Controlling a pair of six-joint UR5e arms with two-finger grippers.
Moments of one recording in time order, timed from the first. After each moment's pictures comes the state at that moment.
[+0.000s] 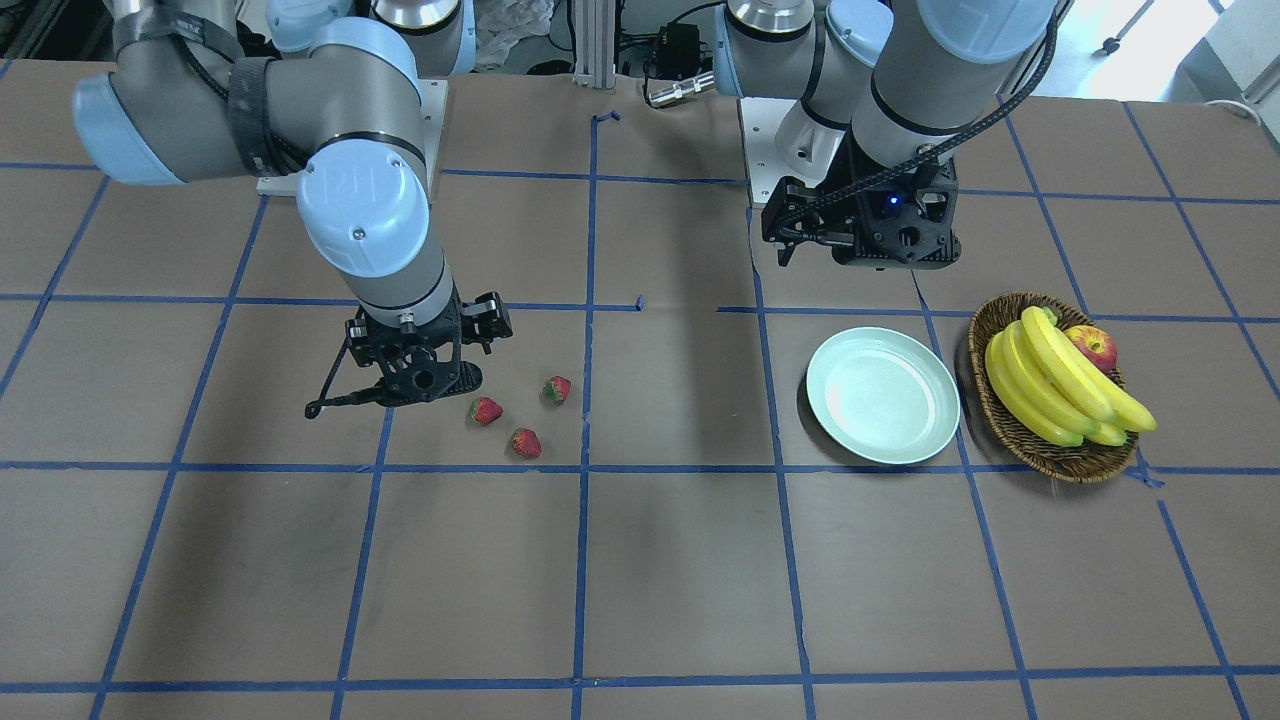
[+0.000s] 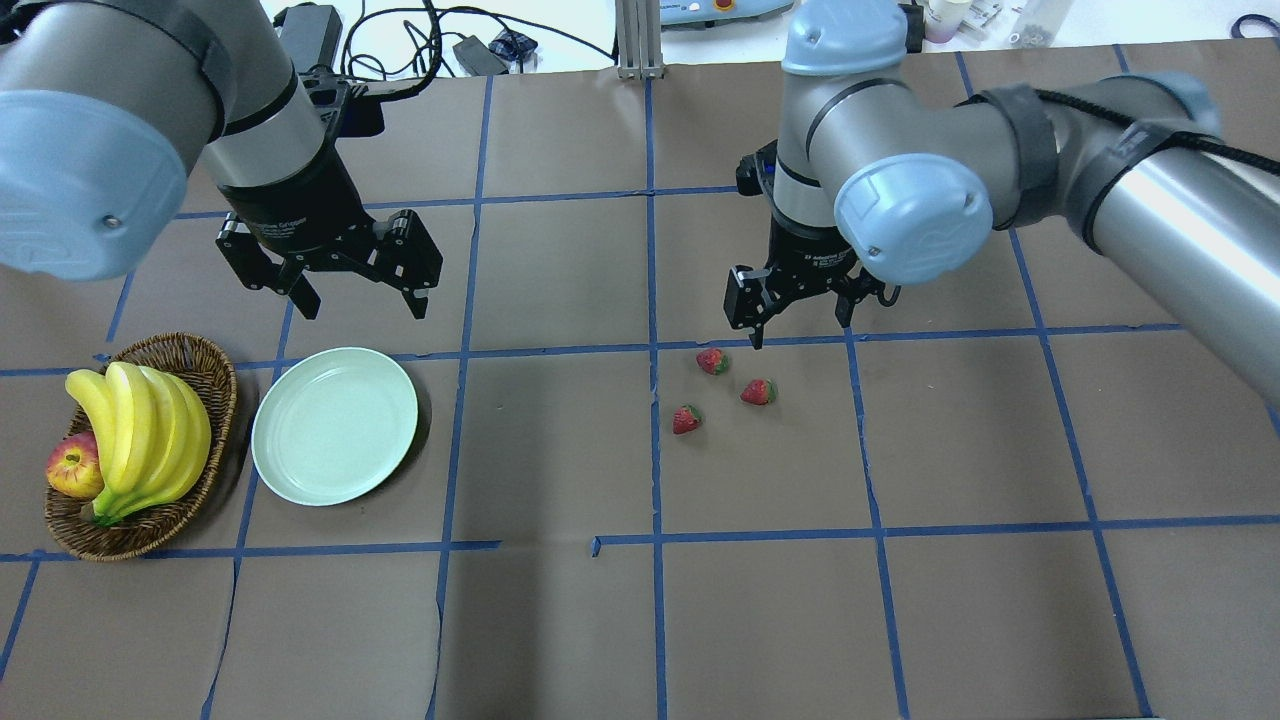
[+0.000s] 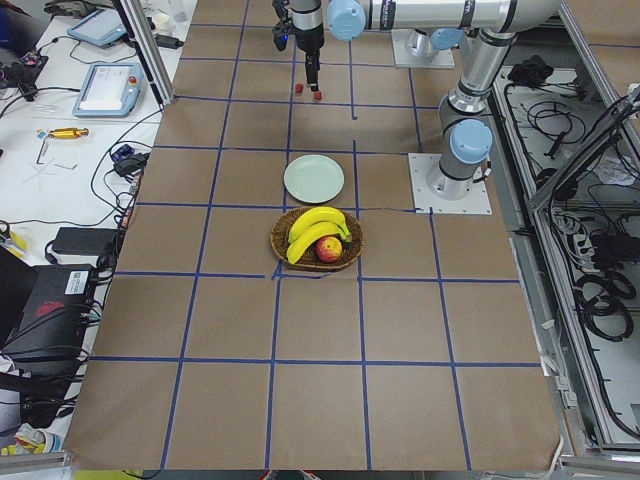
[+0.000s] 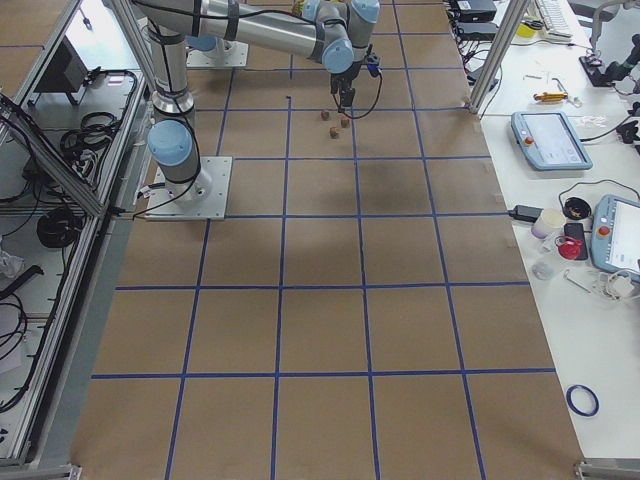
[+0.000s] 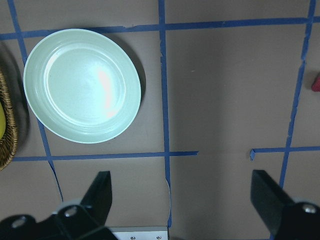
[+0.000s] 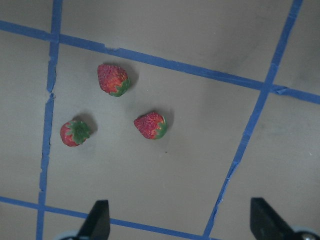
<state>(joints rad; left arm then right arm) -1.60 -1.58 -1.63 -1.62 1.58 -0.01 1.75 -1.31 1.71 -1.78 -1.57 -0.10</state>
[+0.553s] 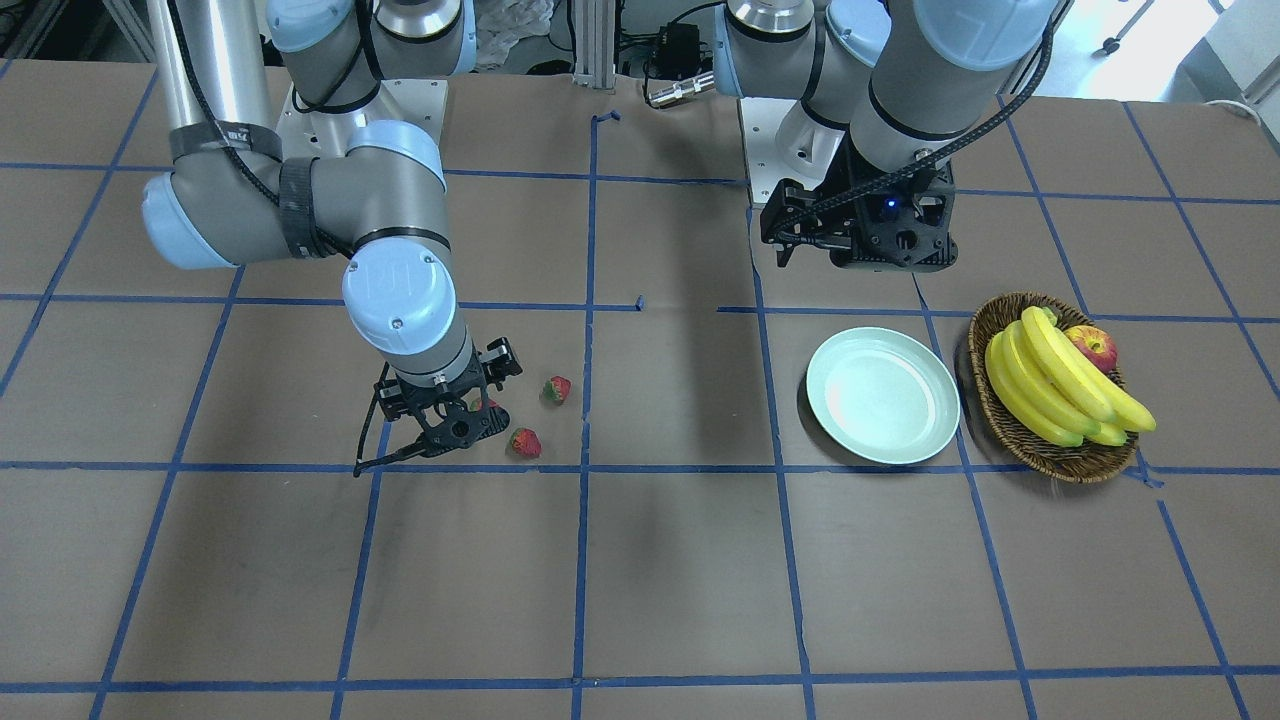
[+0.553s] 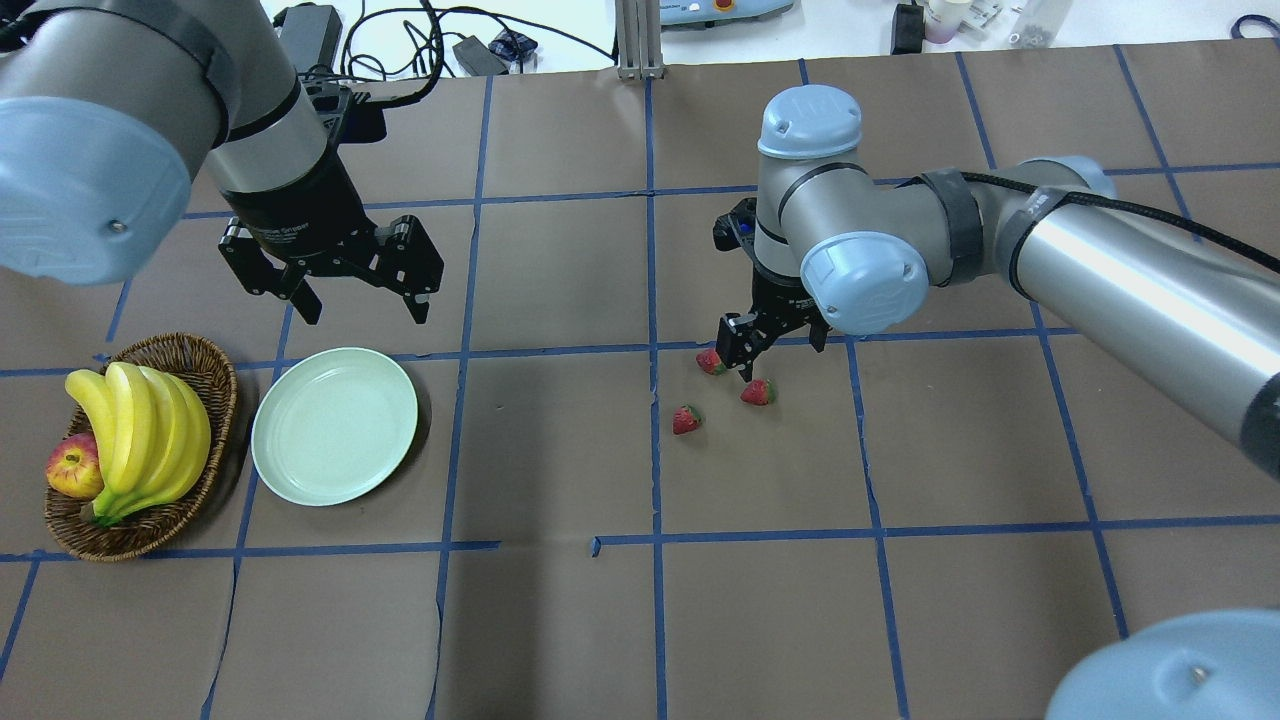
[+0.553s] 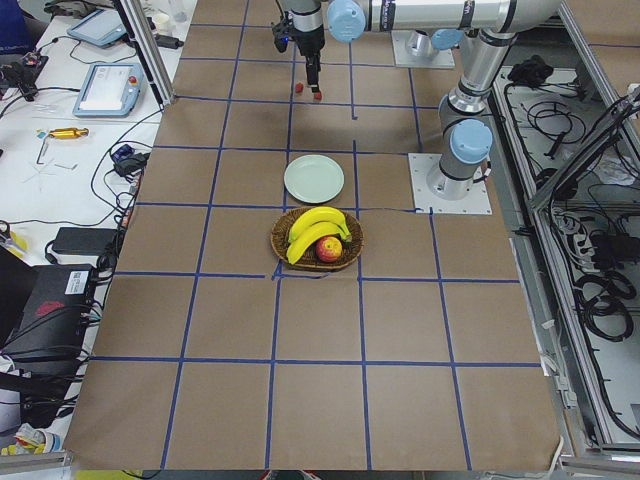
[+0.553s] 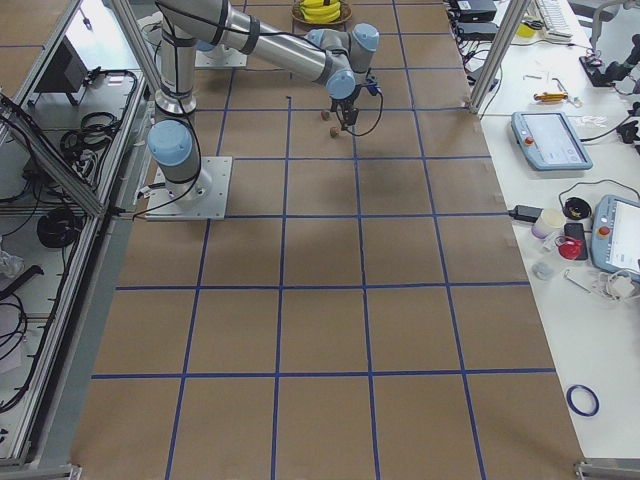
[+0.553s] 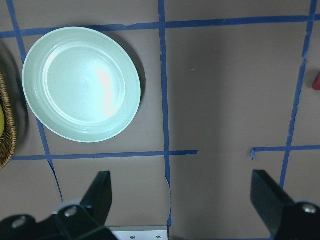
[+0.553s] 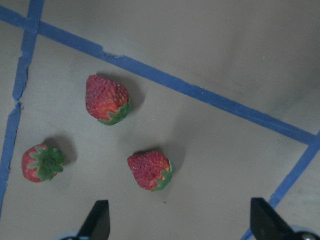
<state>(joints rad) -1.60 -1.58 -1.64 -1.62 1.58 -0.01 1.75 -1.19 1.78 -1.96 -1.56 -0.22</state>
